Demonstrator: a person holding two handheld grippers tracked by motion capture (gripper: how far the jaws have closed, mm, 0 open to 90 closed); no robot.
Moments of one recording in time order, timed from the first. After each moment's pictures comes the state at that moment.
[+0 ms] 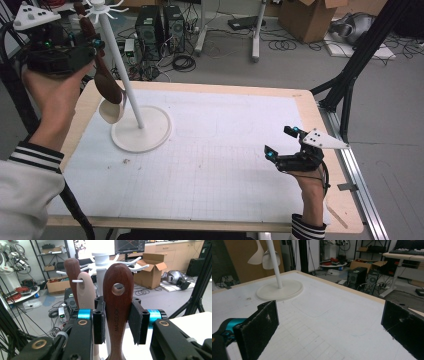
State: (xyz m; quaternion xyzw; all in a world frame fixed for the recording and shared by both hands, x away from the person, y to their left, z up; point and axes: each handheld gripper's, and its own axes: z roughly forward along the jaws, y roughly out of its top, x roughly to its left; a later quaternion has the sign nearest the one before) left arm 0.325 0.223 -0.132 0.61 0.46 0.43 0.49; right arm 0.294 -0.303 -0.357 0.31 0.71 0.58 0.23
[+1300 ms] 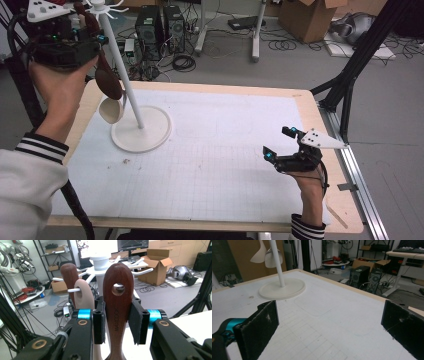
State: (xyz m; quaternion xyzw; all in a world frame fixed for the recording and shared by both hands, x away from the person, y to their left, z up) left arm 0.337 0.217 -0.127 0.62 0.46 0.44 0.46; right arm 0.296 -0.300 -0.358 0.31 0.72 0.58 0.23
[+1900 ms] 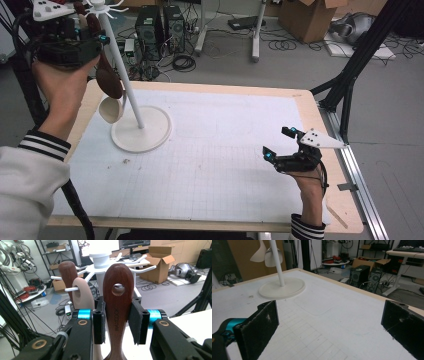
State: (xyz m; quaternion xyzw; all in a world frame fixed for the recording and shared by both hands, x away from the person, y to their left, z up) left arm 0.343 0.215 -0.128 0.62 0.46 0.44 0.45; right arm 0.296 -0.300 -0.359 0.31 0.72 0.58 0.23
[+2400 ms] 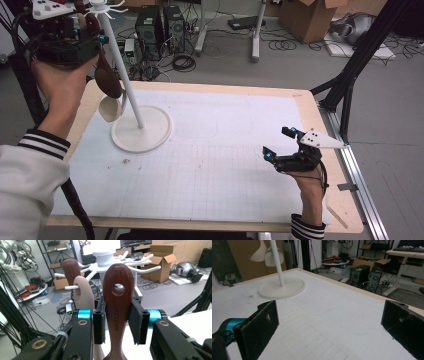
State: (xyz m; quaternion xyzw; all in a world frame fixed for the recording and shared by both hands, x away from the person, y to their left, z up) left arm 0.346 0.218 -0.129 0.62 0.47 0.44 0.45; right arm 0.297 -0.300 -0.360 0.31 0.72 0.58 0.23
